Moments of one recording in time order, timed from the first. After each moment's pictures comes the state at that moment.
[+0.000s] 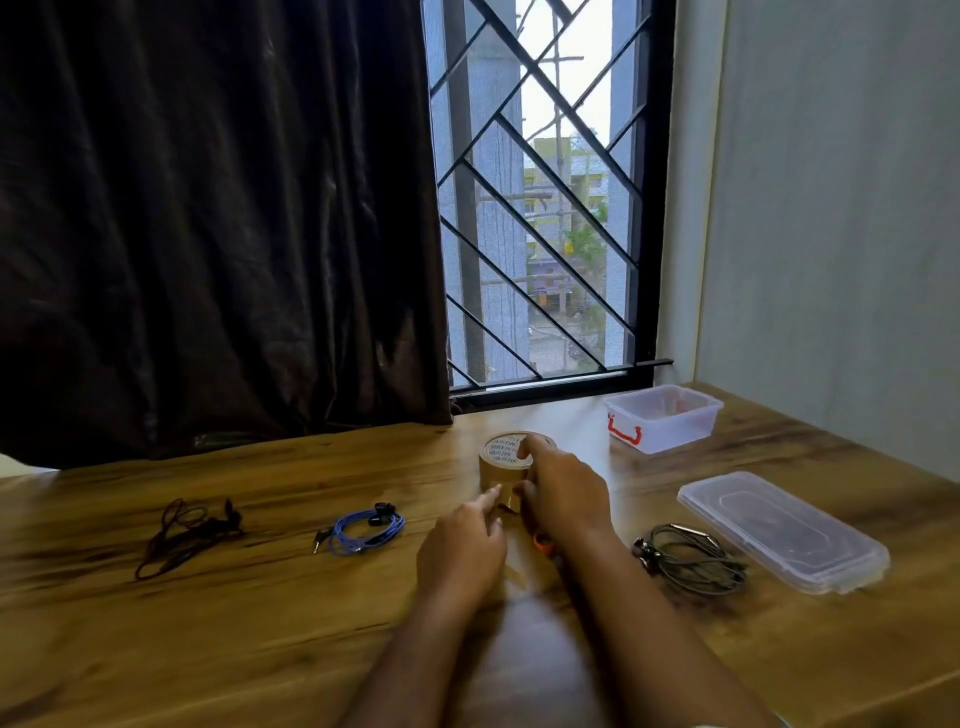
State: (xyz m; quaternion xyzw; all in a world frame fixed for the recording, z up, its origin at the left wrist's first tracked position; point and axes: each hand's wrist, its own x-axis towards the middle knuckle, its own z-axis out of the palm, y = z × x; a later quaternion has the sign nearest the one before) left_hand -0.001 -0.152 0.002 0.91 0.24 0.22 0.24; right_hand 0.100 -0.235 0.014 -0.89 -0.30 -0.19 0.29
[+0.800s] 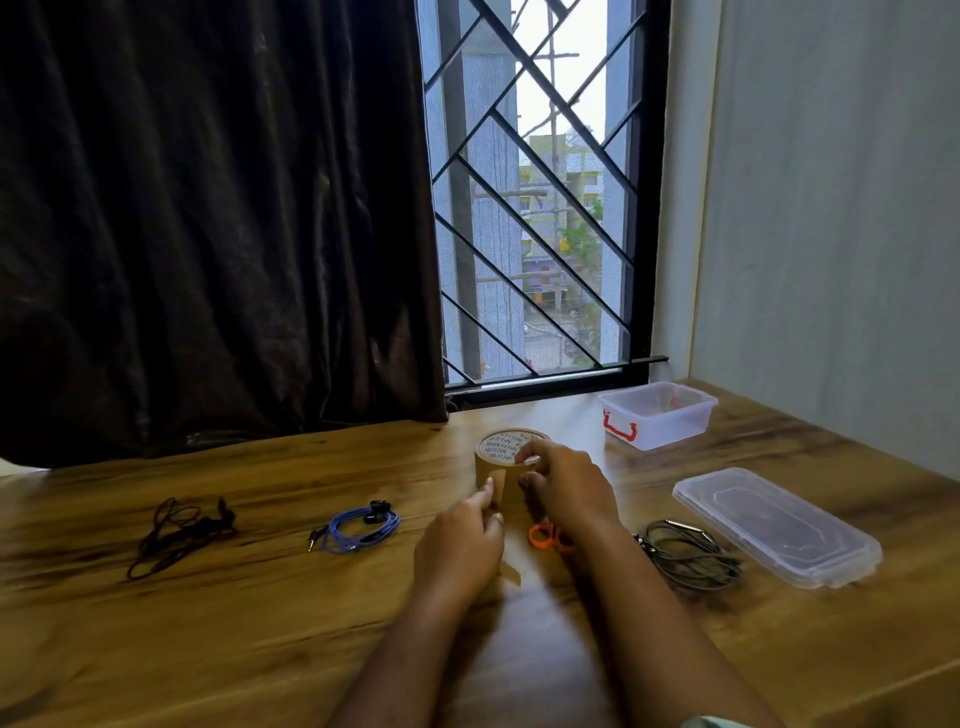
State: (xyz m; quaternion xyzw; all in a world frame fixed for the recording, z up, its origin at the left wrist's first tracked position) left_hand -0.001 -0.150 0.003 0.92 0.22 0.21 0.25; right_hand 0.110 -0.241 0.013 -0.88 -0.27 -0.11 0.37
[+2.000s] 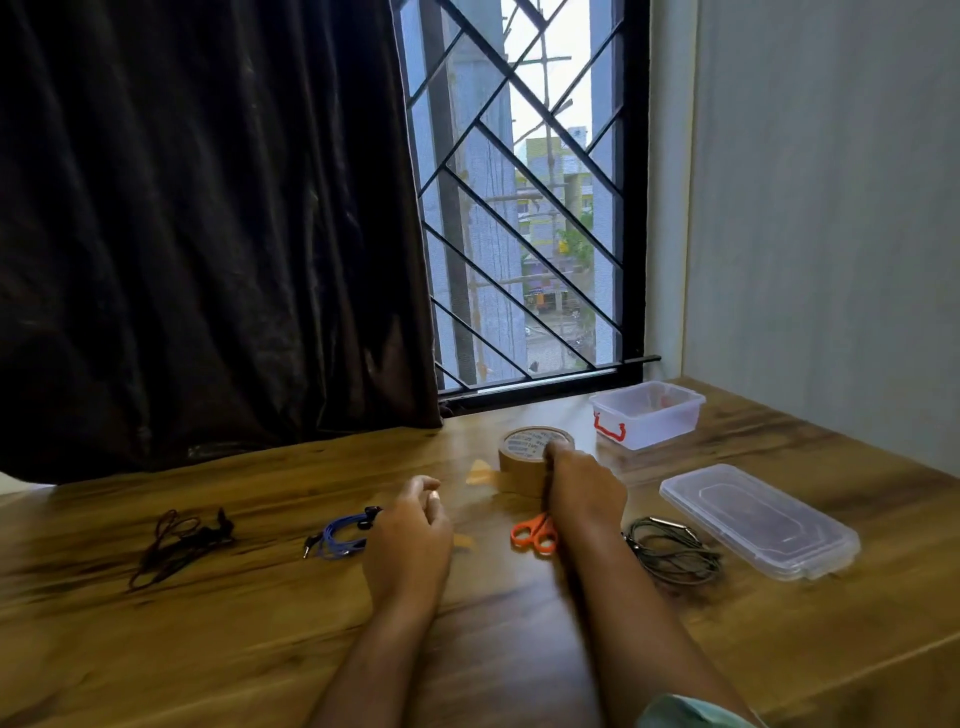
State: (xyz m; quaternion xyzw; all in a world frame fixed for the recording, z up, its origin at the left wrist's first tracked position) left_hand -0.020 -0.140 0.007 0.83 0.30 0.39 0.25; right_hand 0.113 -0.257 0.008 -0.92 -0.19 -0.20 0.28
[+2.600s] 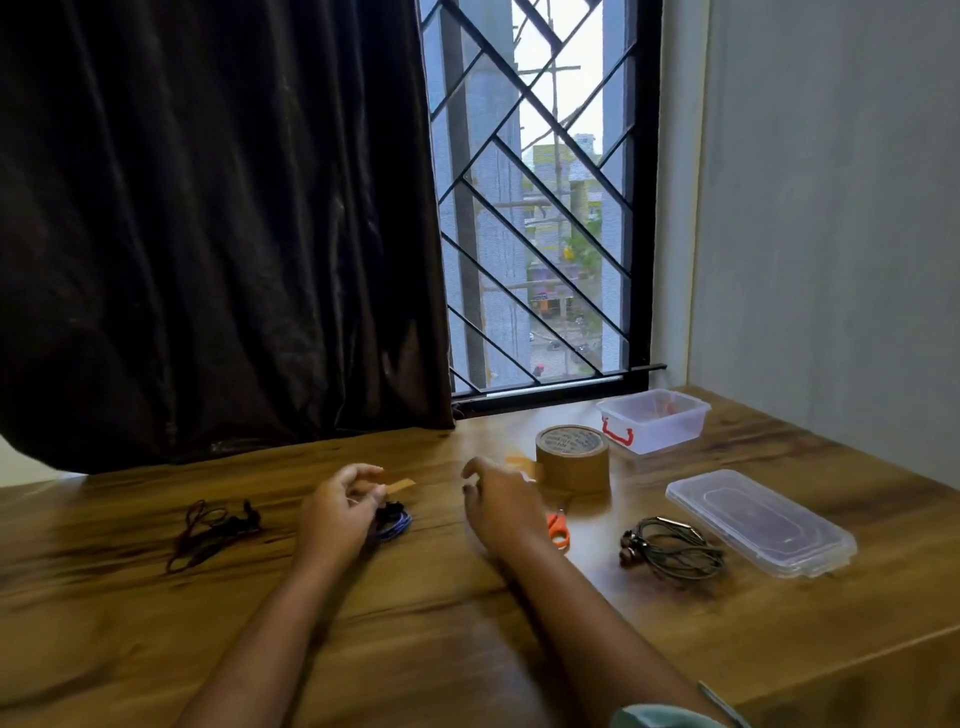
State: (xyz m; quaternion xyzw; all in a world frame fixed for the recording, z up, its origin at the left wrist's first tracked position) left_hand -0.060 -0.054 0.025 0.82 0.24 0.36 0.37; right_hand 0.054 -0.196 0.012 -0.85 -0.34 -0.13 0.38
